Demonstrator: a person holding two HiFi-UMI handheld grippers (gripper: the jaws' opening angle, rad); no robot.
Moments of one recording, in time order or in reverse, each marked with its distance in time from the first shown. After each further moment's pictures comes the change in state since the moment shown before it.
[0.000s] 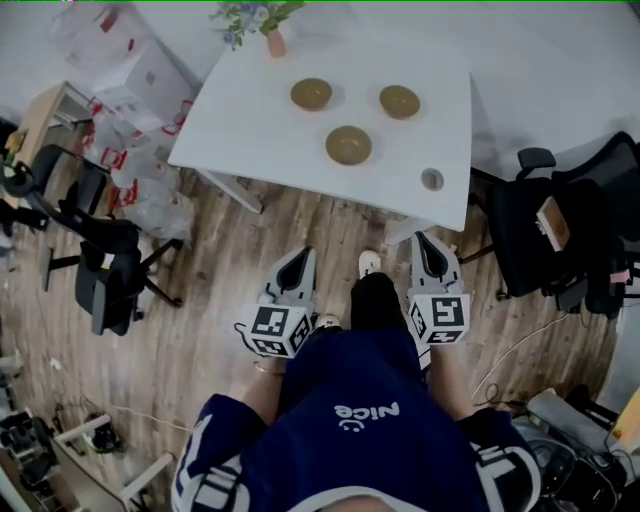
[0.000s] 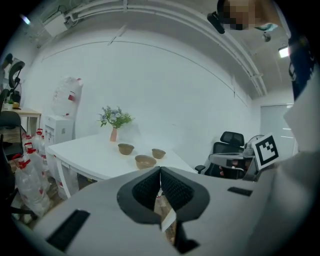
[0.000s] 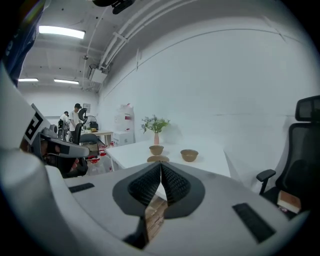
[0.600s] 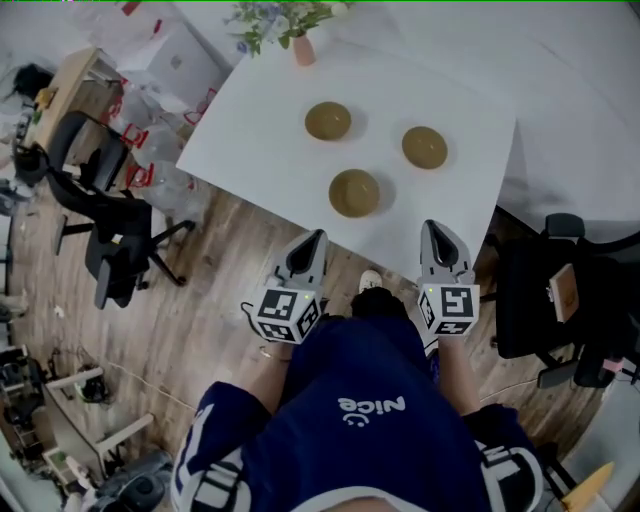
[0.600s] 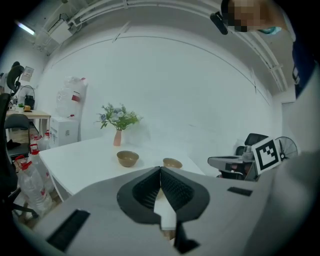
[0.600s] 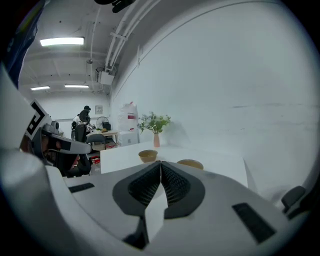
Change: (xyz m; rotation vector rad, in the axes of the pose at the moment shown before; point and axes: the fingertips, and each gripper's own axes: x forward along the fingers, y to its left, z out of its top) left arm 0.173 0.024 0.061 -0.042 -0.008 0.181; right arm 0.178 -0.113 0.036 -0.019 0.015 0.197
